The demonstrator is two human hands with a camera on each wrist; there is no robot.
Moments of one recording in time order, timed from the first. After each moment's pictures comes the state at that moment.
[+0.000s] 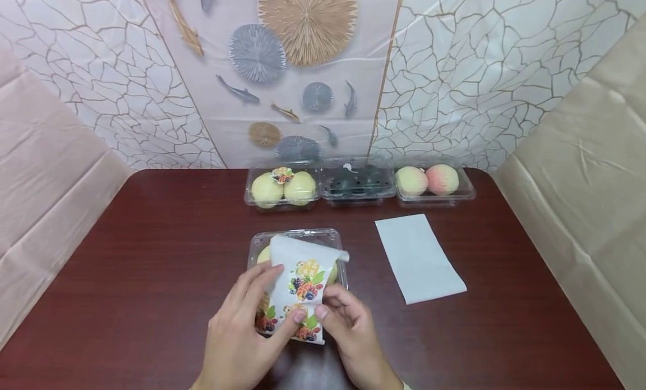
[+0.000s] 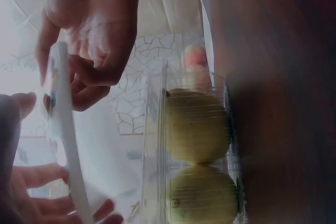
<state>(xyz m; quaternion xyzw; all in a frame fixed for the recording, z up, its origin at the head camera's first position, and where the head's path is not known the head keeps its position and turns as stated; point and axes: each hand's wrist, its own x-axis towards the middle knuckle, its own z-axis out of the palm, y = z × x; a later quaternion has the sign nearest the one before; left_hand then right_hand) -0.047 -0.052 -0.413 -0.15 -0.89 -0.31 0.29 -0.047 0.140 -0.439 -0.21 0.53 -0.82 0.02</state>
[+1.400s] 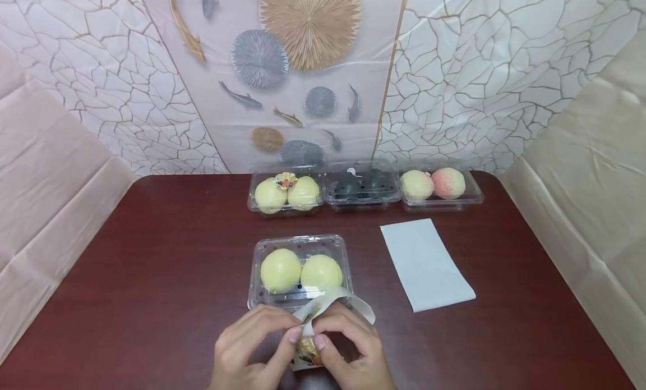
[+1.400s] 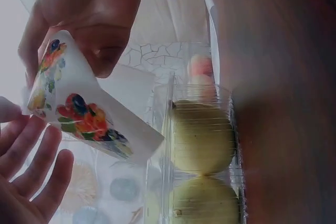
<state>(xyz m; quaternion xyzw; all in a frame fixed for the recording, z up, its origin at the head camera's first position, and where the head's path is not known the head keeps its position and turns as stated) -0.059 -0.045 -0.395 -0.39 -0.69 -0.45 0.41 -0.057 0.130 -0.439 -0.41 0.57 -0.66 -0.27</state>
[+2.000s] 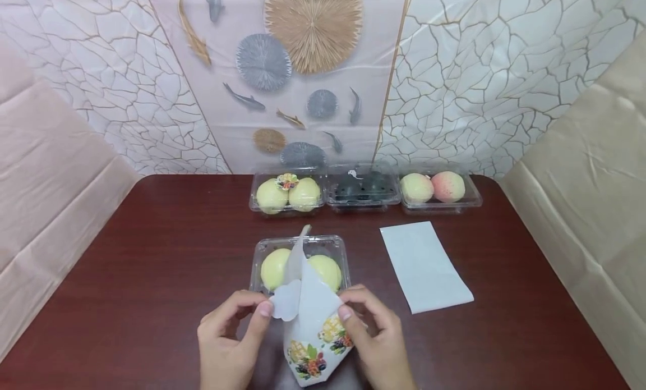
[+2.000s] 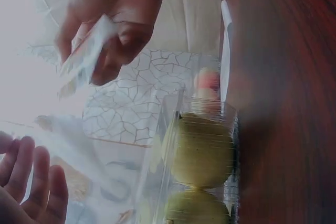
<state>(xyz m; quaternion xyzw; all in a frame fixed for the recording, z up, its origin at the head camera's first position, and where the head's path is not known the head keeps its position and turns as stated) -0.053 -0.054 -0.413 -0.21 -0.69 -0.60 0.35 -0.044 0.158 -0.424 -0.17 0.66 -0.71 -0.17</state>
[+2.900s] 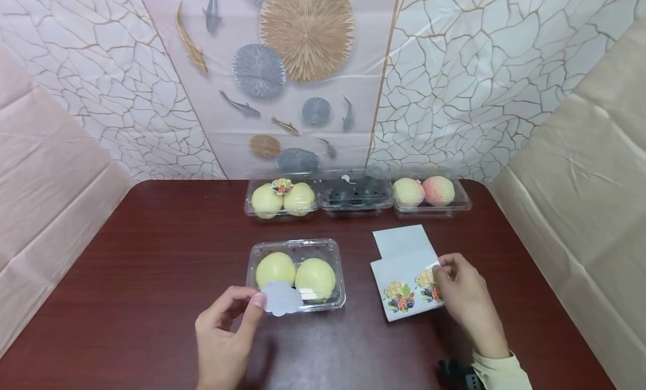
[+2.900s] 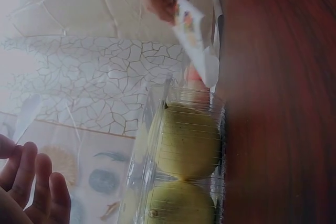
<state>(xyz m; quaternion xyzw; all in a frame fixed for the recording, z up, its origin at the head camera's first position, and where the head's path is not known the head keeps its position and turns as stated) -0.055 -0.053 -0.413 -0.13 -0.71 -0.62 0.31 -0.109 0.311 -0.406 0.12 0.93 -0.36 0.00</state>
